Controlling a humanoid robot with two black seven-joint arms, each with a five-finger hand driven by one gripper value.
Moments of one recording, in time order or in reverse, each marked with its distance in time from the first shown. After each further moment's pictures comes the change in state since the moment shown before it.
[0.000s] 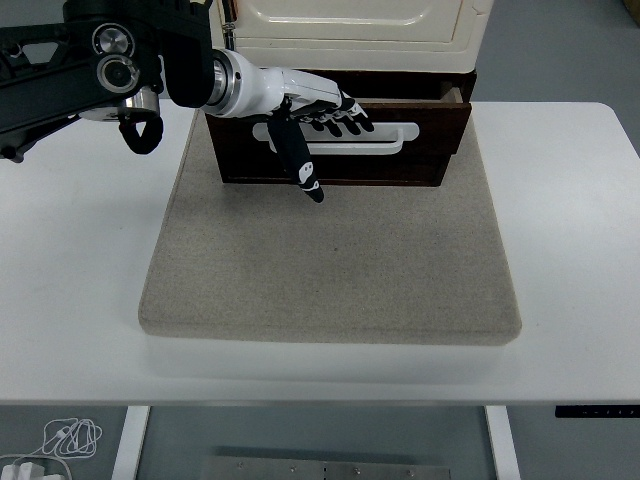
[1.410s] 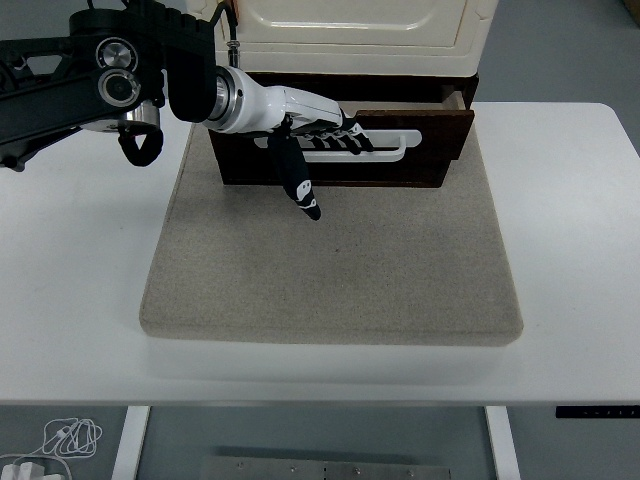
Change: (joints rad) left arm 0.009 0.004 0.013 -0.028 -0.006 -0.051 0.003; right arm 0.000 0.000 0.000 0.000 0.000 0.000 0.000
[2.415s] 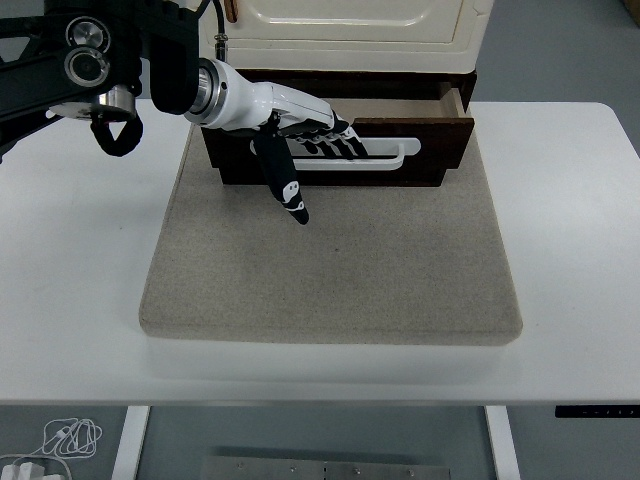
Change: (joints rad) left arm -0.025 0.051 -0.003 -0.025 -0.056 -0.066 0.001; right arm 0.000 0.000 0.000 0.000 0.000 0.000 0.000
